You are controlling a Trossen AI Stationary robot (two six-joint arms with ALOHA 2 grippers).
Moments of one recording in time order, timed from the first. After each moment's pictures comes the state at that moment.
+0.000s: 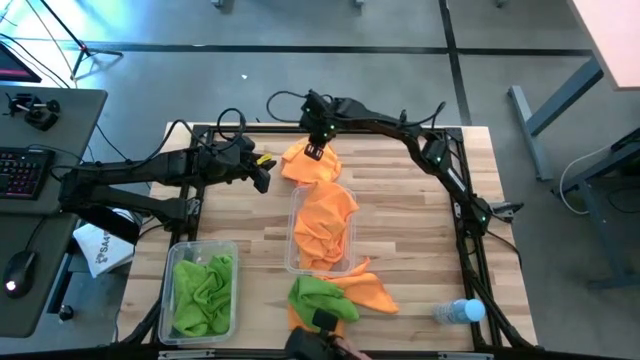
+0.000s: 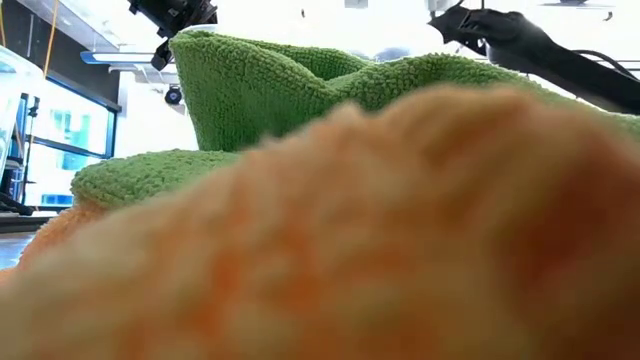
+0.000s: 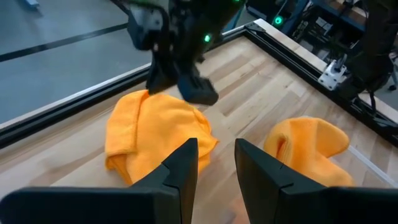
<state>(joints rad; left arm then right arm) 0.14 1.00 0.93 -0.50 -0.40 -0.53 -0.50 2.40 2.24 -0.92 -0.06 -0.17</state>
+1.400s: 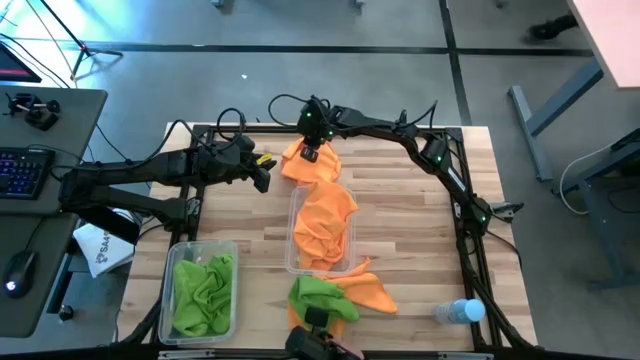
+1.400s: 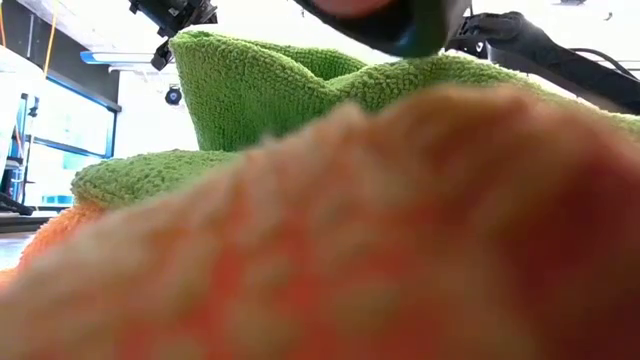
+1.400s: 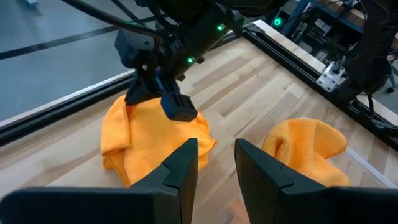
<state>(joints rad) 0.14 1.00 0.93 -0.50 -0.40 -0.54 -0.50 2.40 2.06 -0.57 -0.08 -0.23</state>
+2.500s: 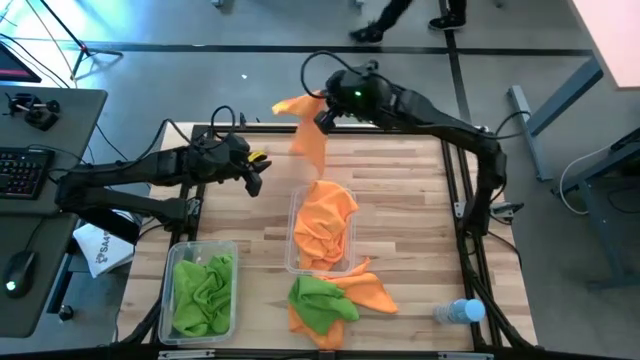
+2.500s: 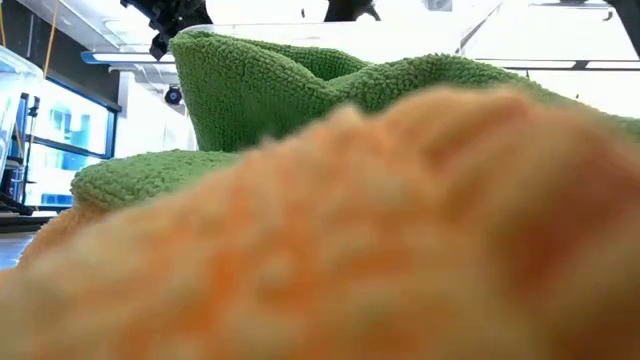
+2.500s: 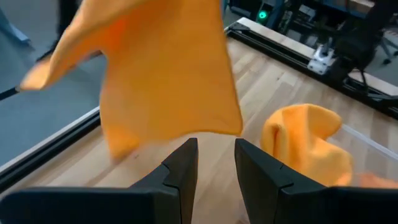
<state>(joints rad) 0.14 0.94 0.93 -0.52 -0.37 -0.35 -0.33 1.84 2.09 -0.70 0.38 0.00</state>
